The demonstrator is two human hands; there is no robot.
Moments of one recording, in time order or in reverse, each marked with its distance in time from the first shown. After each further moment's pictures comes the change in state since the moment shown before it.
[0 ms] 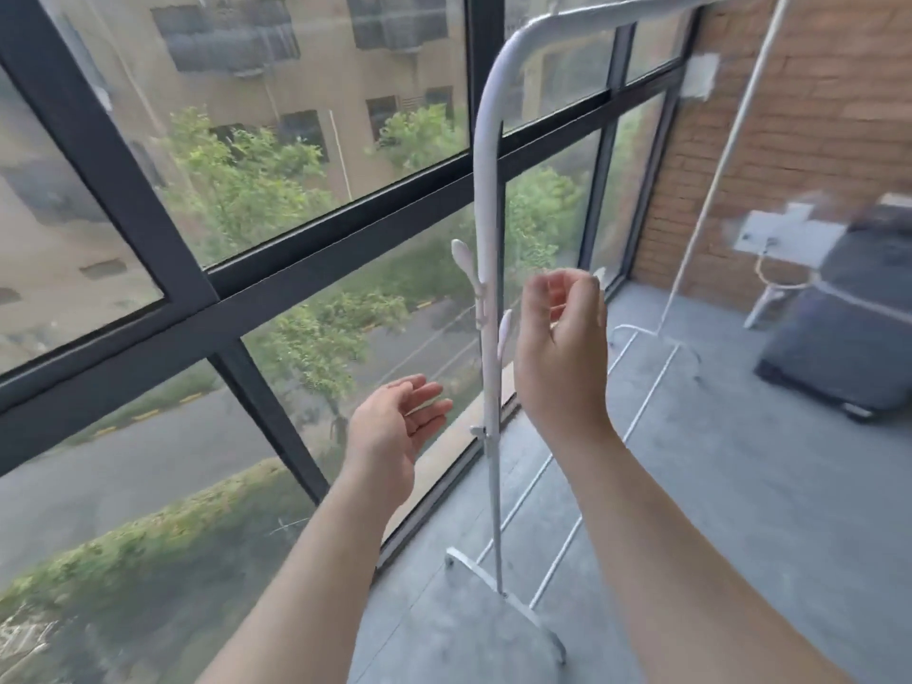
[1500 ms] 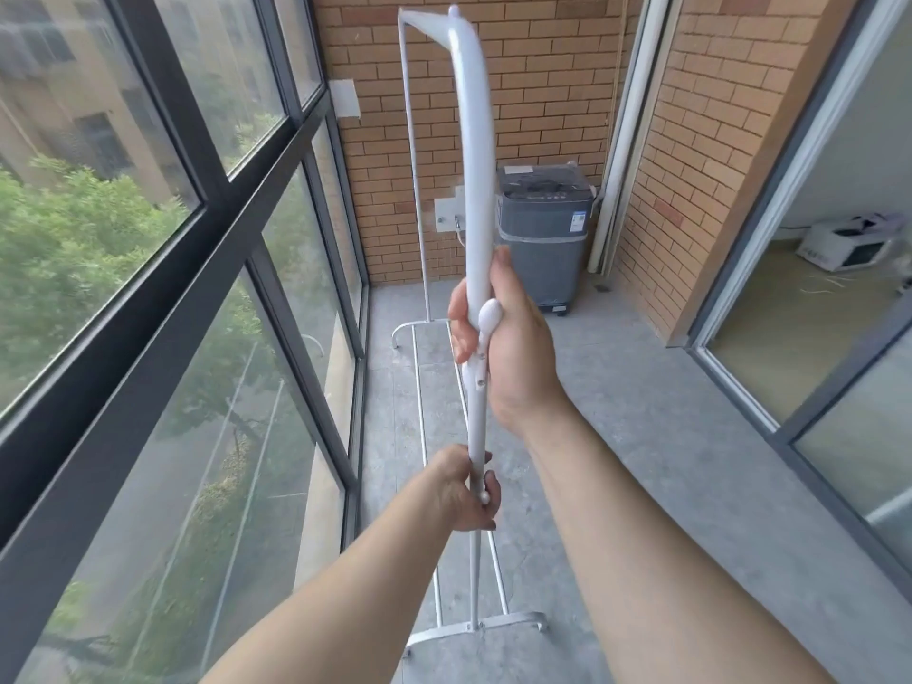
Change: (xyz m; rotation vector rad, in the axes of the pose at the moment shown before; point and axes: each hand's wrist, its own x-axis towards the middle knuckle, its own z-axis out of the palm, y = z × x) left_hand 0.148 -0.038 0.066 0.632 -0.440 -0.997; right_hand 0.048 -0.010 0.103 0.261 0.349 0.270
